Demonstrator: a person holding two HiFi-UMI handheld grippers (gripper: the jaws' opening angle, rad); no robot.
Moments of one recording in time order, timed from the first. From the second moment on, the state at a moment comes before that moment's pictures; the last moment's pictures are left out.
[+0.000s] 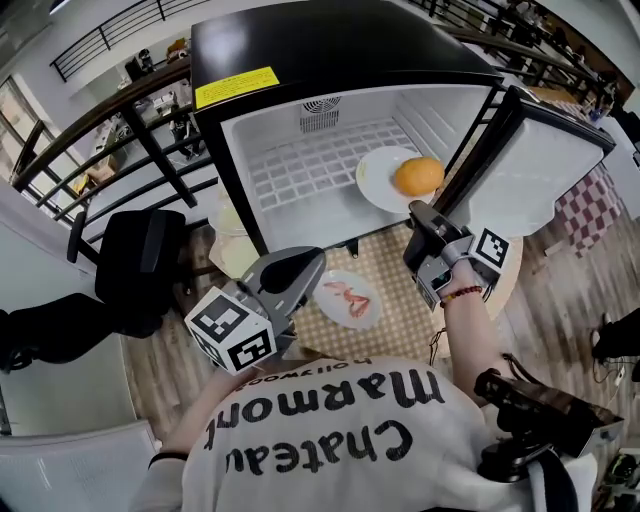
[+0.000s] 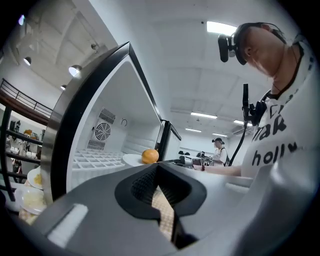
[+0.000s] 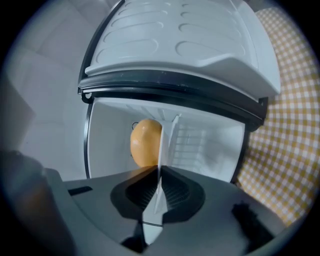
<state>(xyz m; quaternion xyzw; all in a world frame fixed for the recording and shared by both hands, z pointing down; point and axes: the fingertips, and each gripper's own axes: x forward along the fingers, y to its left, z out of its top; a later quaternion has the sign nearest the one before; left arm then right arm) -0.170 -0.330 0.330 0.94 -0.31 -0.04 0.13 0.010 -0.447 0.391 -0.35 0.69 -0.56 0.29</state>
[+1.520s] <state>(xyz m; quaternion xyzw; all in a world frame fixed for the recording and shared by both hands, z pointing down) -0.192 -0.342 0.356 0.94 -0.30 -0.06 0.15 0.007 -0.519 0.395 -0.47 0.60 -0.58 0.31</state>
